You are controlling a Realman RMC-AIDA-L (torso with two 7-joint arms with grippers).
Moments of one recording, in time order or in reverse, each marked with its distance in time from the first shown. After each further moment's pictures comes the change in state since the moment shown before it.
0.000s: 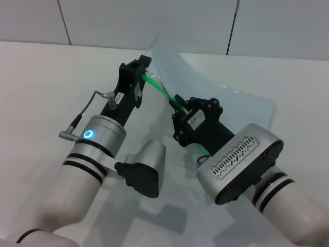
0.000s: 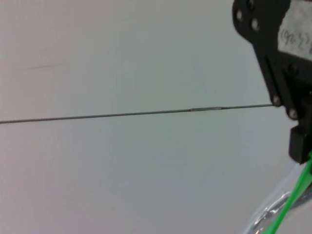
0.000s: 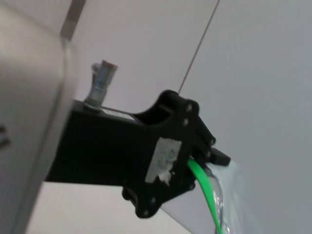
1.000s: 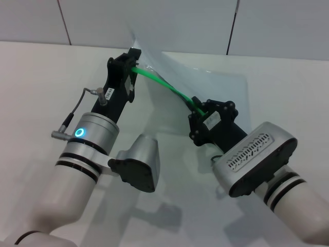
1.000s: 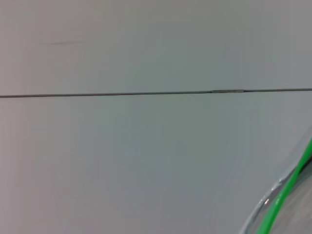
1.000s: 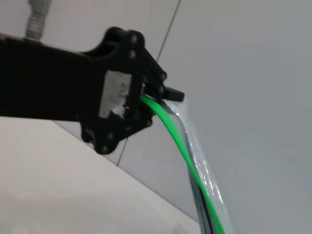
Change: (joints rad) left arm 0.009 0.002 0.000 0.000 -0.014 -0.060 -0.038; right arm -0.012 0.000 0.006 0.072 0.002 0.004 0.078
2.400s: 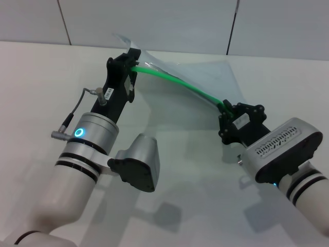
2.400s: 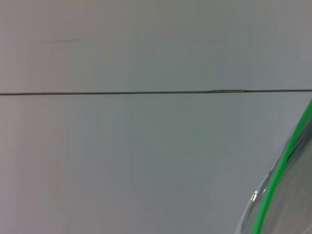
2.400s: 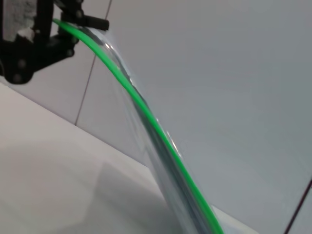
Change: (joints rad) left arm 0.000 0.000 0.000 -0.002 0.000 0.000 -0.013; right arm 0.003 0.002 0.001 0.162 0.015 -0.011 0.163
